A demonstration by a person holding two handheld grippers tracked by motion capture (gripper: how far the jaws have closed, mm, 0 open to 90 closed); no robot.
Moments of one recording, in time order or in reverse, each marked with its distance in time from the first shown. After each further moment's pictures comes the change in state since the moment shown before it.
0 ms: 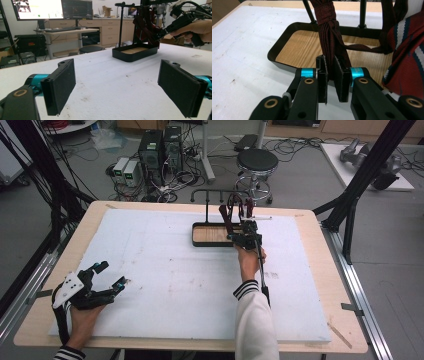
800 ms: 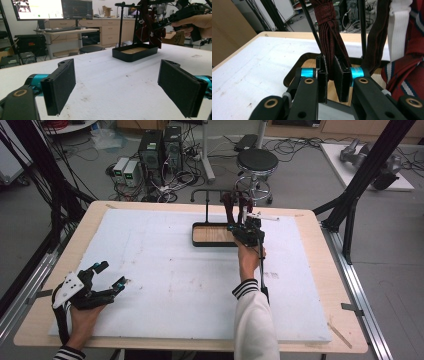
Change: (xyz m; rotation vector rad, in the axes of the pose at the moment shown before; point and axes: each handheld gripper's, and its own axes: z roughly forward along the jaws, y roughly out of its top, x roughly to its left) left arm 0.000 0.000 0.000 0.000 0.000 0.000; right arm 0.007 0.008 -0.017 -0.204 0.046 0.026
